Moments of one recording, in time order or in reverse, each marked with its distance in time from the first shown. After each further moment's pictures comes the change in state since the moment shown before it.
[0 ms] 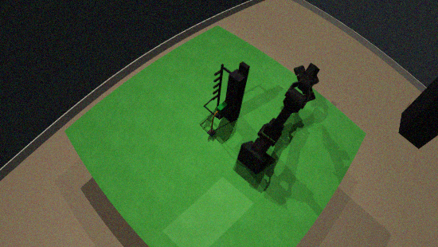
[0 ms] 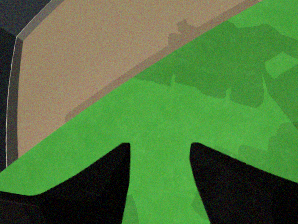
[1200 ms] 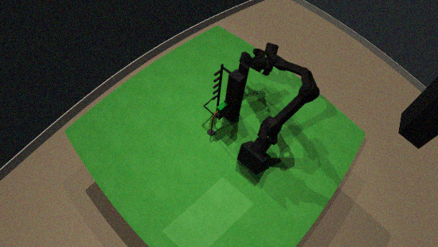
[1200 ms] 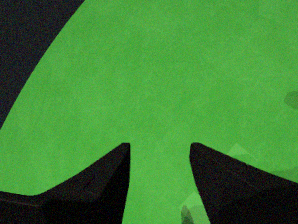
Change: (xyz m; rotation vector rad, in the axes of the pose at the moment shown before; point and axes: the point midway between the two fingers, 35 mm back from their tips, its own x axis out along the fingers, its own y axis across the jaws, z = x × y) arm -0.028 0.193 -0.241 -0.804 0.580 0.609
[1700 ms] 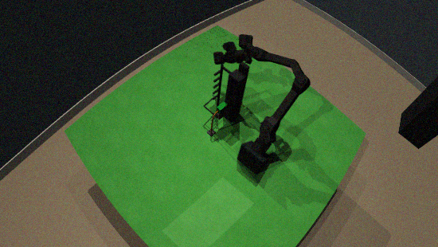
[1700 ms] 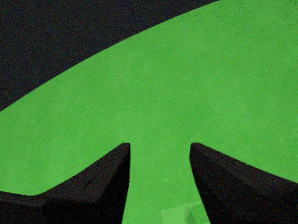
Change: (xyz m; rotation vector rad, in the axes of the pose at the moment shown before) arm 0.013 0.164 -0.040 -0.467 0.089 0.290
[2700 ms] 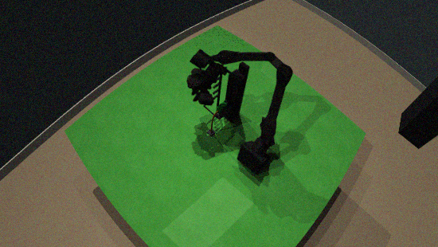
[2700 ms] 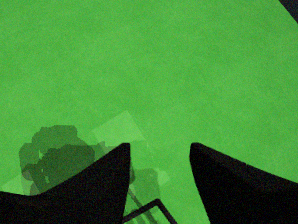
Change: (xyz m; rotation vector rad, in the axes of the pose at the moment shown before) arm -0.040 0.226 -0.152 -1.178 0.523 0.408
